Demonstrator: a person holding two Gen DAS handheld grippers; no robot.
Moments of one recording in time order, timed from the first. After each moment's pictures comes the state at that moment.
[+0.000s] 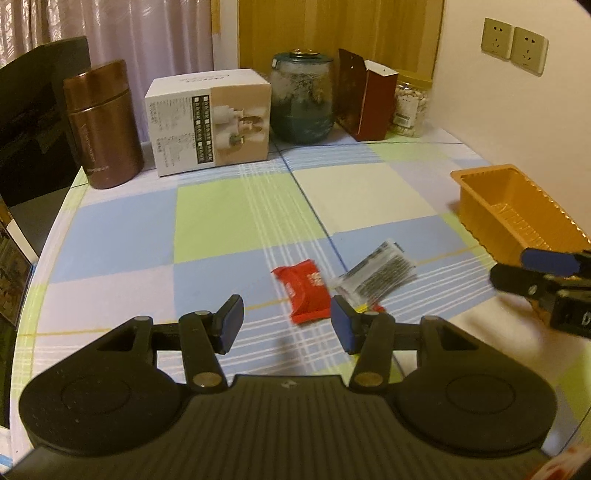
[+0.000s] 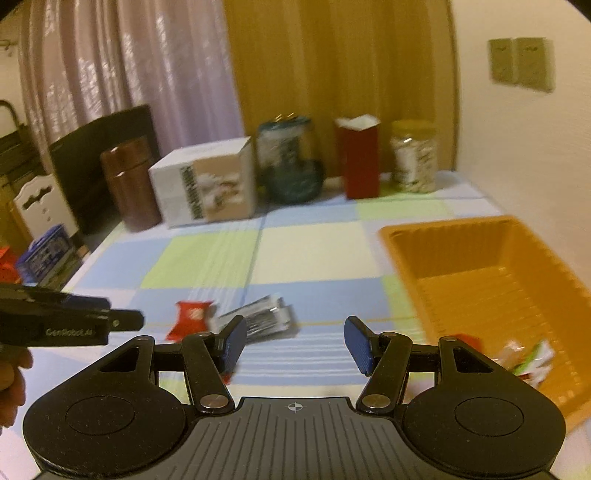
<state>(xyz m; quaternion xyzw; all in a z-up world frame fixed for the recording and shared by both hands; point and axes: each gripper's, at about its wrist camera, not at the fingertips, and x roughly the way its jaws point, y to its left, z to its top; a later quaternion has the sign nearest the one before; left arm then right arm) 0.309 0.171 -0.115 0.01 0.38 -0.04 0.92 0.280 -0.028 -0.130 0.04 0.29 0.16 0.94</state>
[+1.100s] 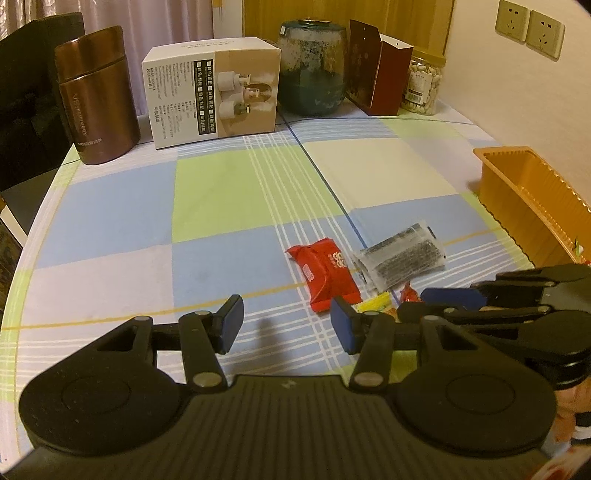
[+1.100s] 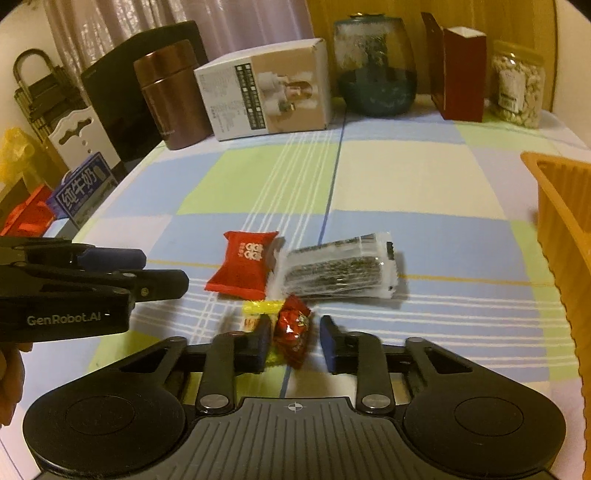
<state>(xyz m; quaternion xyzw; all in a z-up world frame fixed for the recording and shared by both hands) 0.332 0.182 -0.142 0.00 0.41 -0.05 0.91 0.345 0.032 -0.193 0.03 0.40 0.25 0.88</state>
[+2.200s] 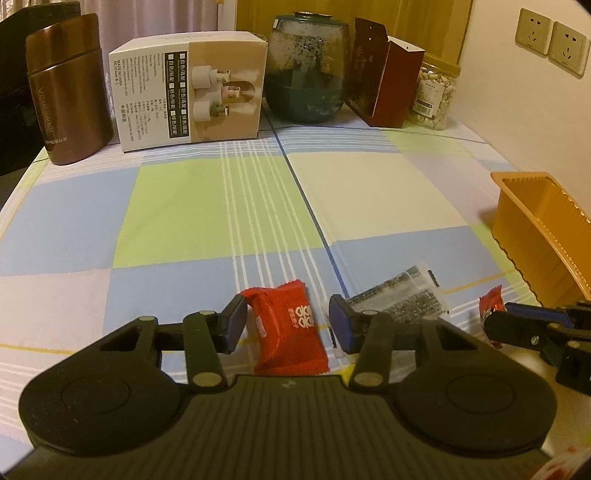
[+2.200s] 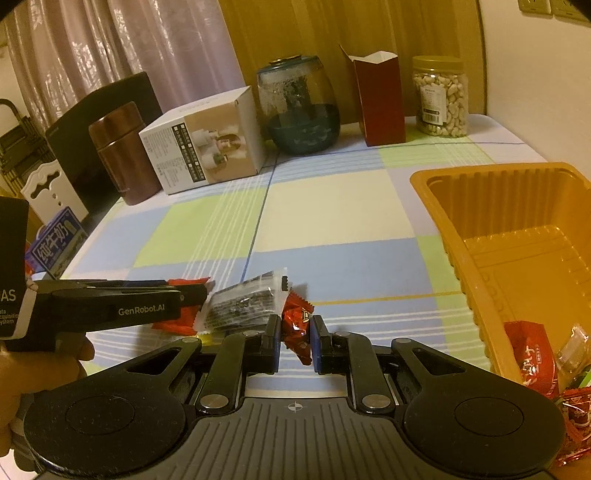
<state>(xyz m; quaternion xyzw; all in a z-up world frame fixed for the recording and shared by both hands) 0.382 0.151 -0.169 -0.03 0.40 -0.03 0.92 0.337 -0.032 -0.168 0.07 0.36 0.19 0.91</state>
